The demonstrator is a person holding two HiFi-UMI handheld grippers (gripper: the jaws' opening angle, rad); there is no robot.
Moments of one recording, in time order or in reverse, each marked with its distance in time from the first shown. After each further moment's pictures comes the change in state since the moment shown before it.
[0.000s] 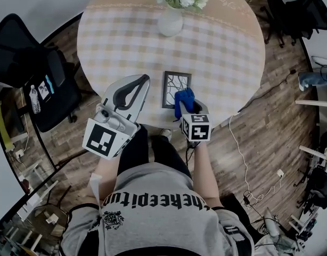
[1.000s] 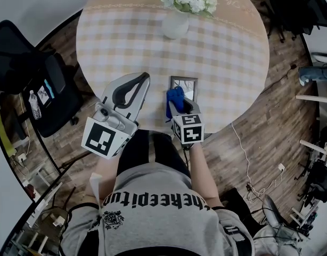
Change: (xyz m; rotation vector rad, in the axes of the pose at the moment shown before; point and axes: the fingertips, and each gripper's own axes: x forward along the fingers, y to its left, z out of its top) left arm 0.010 0.047 -0.014 -0.049 0.033 -0.029; right arm 0.033 0.061 0.031 -0.015 0.003 0.082
